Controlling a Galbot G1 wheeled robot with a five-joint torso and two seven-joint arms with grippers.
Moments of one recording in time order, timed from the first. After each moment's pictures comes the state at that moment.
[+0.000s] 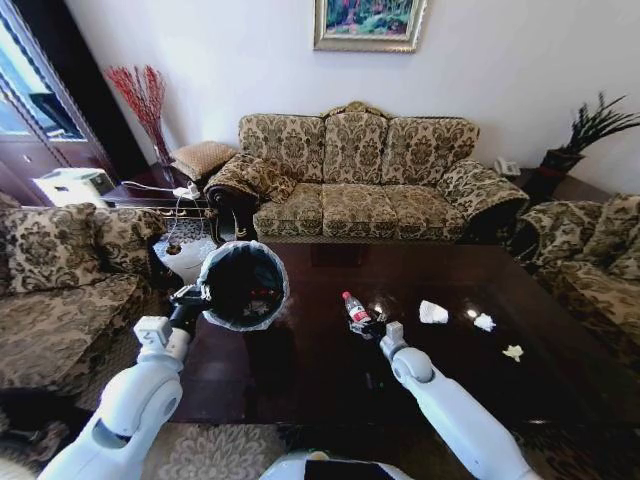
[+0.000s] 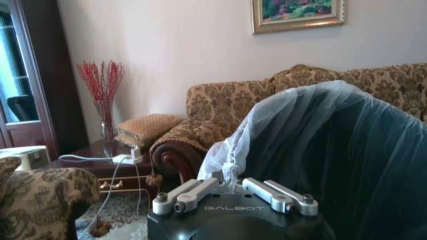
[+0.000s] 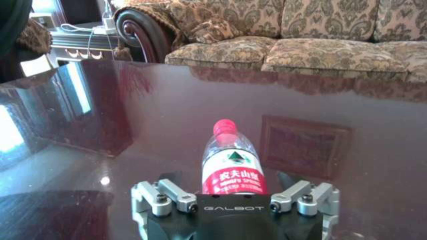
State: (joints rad) left arm 1.56 -1.01 -0.72 -2.35 -0.50 0.33 -0.31; right arm -0.95 1.06 -0.04 1.45 0.55 -0.13 0.05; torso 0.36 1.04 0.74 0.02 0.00
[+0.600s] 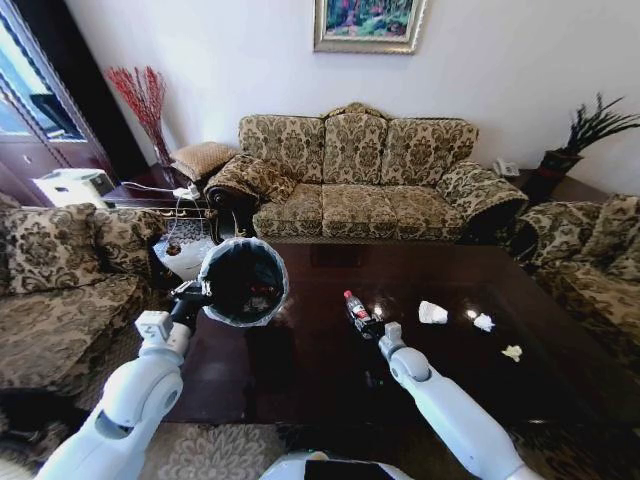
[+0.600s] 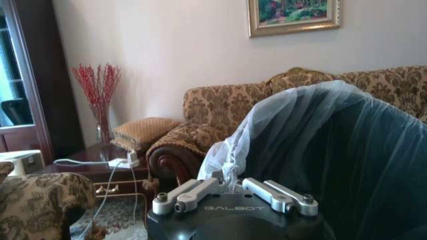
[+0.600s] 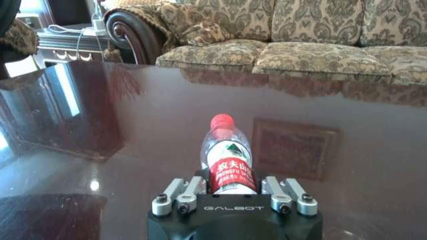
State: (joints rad) left arm 1.53 -1.00 -0.71 -2.33 -0.51 0.33 -0.31; right arm -0.95 1.06 -0.04 1.43 0.55 -0.13 0.08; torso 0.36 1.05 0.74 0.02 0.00
